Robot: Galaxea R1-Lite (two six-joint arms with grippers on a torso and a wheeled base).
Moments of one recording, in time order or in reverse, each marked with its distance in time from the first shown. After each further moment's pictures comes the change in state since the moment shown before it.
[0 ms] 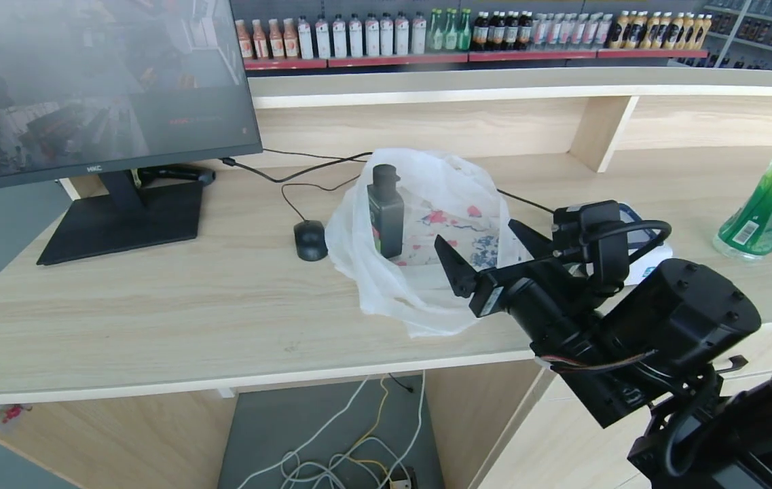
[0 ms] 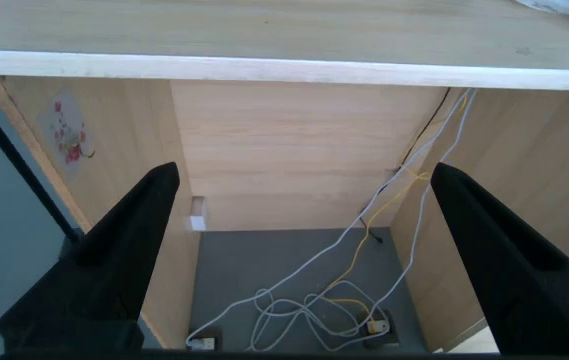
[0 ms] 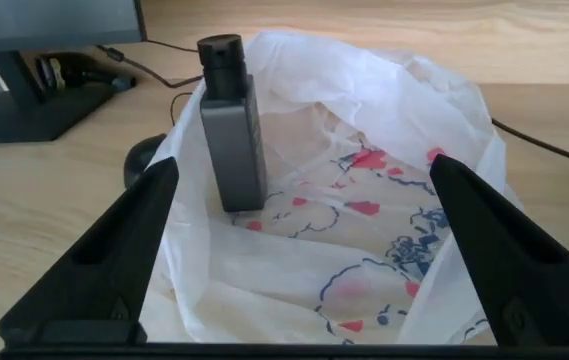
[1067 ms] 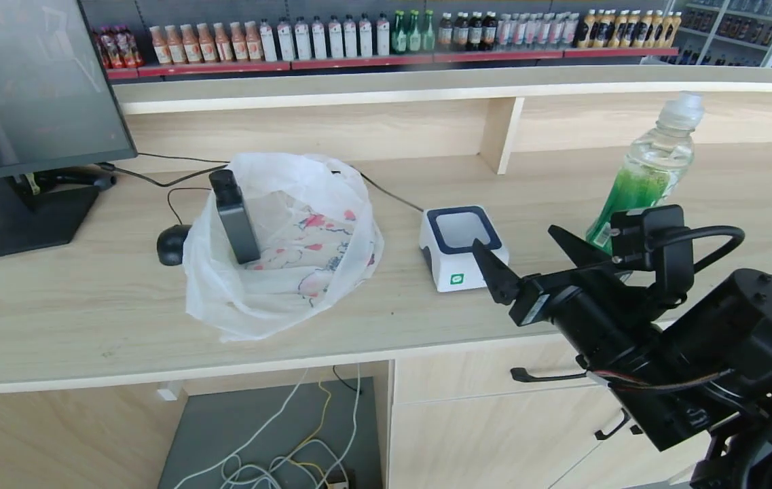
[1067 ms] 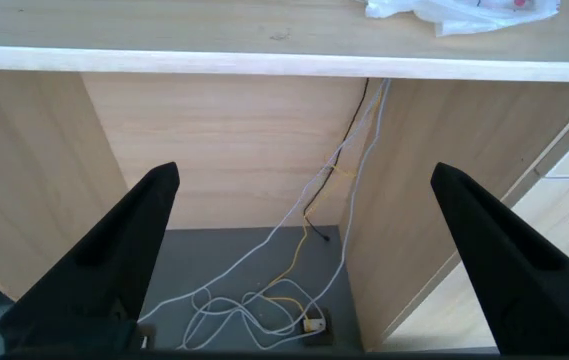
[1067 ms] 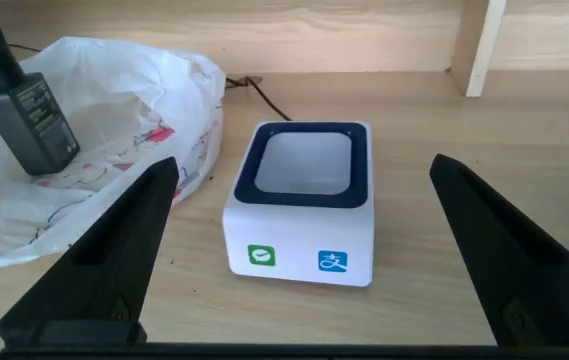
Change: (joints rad) left arm 0.000 0.000 0.000 0.000 0.000 -0.003; right arm -0.037 -0.103 0.129 0.000 -0.033 0.012
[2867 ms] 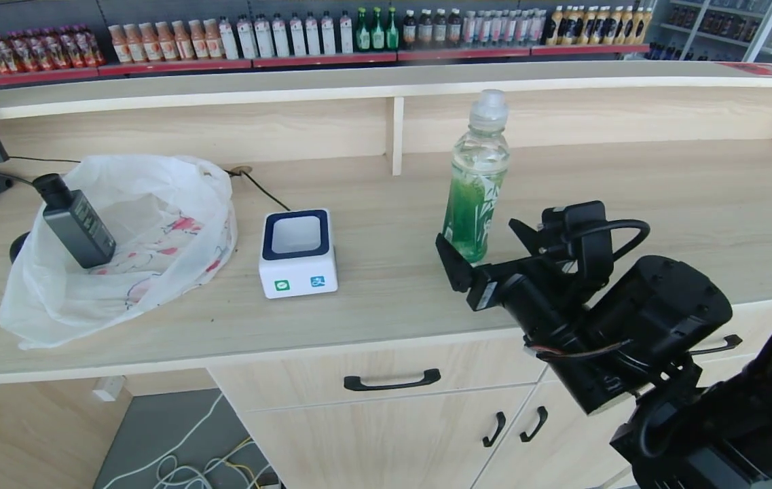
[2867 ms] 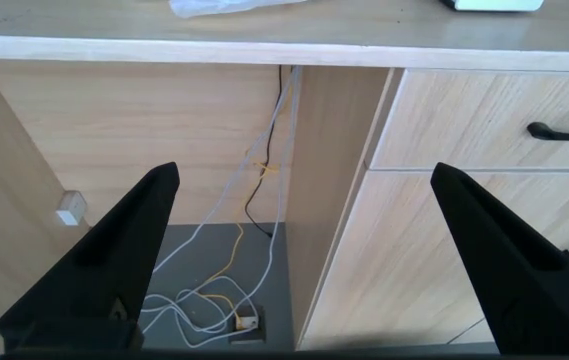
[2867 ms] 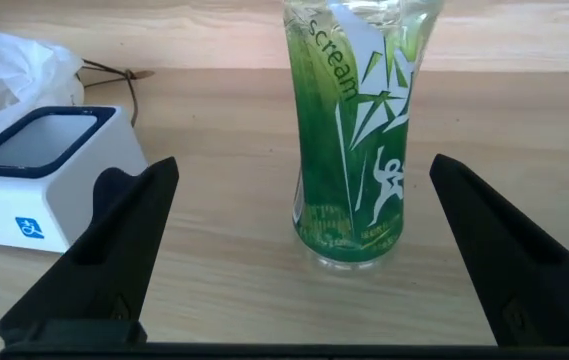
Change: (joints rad) left arm 0.000 0.000 0.000 0.000 0.000 0.002; right arm -0.008 0.151 -0.166 0.000 0.014 -0.029
